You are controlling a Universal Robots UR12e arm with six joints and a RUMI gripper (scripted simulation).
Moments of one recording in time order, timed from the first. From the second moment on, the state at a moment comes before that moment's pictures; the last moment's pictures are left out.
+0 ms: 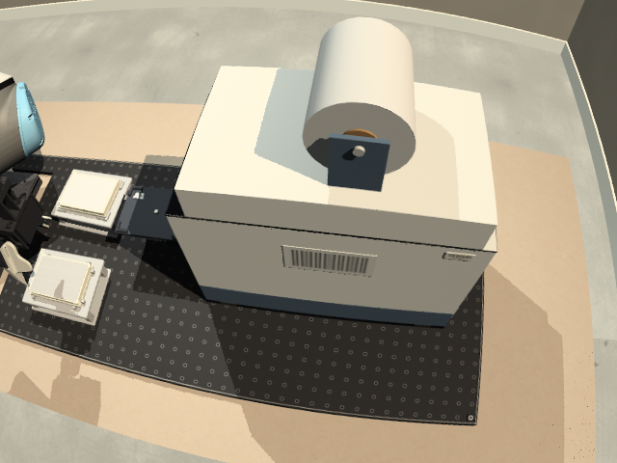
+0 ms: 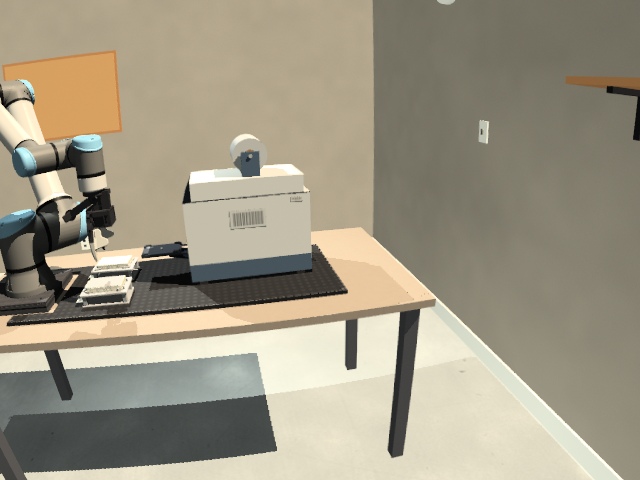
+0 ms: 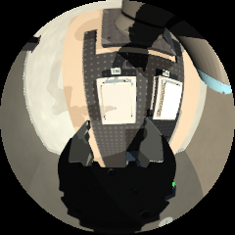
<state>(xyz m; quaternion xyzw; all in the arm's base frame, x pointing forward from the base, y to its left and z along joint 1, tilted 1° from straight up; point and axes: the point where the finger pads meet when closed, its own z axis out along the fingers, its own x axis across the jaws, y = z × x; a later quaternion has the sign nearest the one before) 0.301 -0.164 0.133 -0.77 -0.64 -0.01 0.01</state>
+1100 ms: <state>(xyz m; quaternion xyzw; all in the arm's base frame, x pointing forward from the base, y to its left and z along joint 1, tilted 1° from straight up) 0.320 -0.133 0.194 -0.77 -0.64 -0.01 0.01</state>
